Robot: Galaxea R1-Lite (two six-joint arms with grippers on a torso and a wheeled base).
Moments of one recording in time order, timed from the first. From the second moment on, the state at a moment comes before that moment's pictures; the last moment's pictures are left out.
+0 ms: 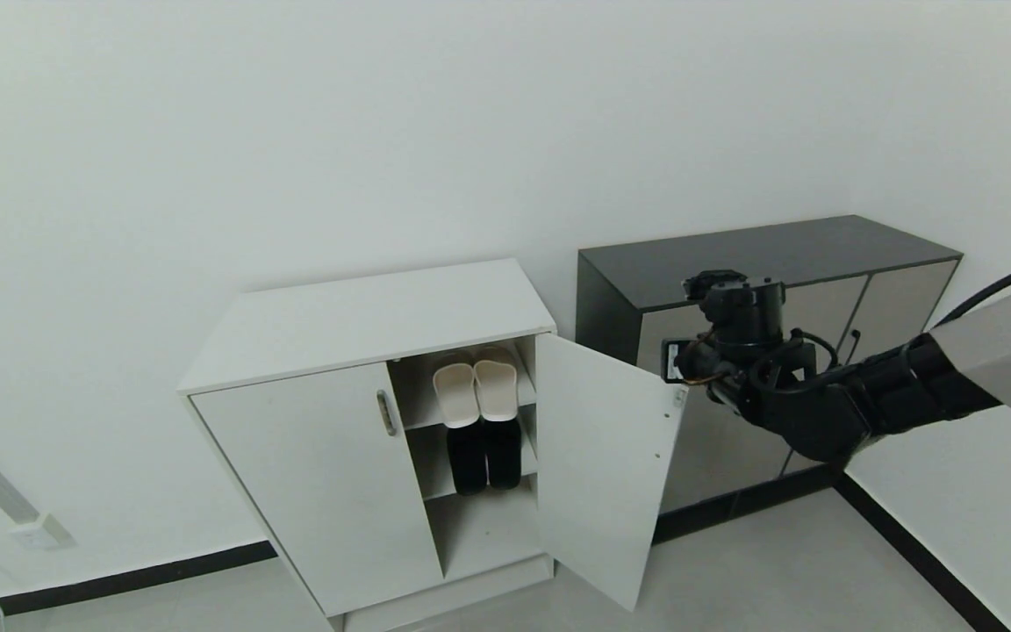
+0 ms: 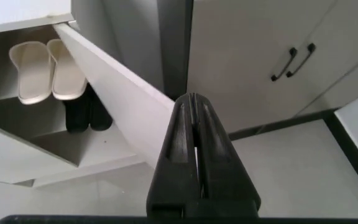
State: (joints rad) left arm 0.00 0.00 0.00 0.00 -0.03 0.02; right arm 0.47 2.12 -1.24 -0.59 -0.40 0.14
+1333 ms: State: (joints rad) left arm 0.00 0.00 0.00 0.00 -0.03 0.02; right arm 0.39 2.41 -1.49 -0.55 -0.34 0.15
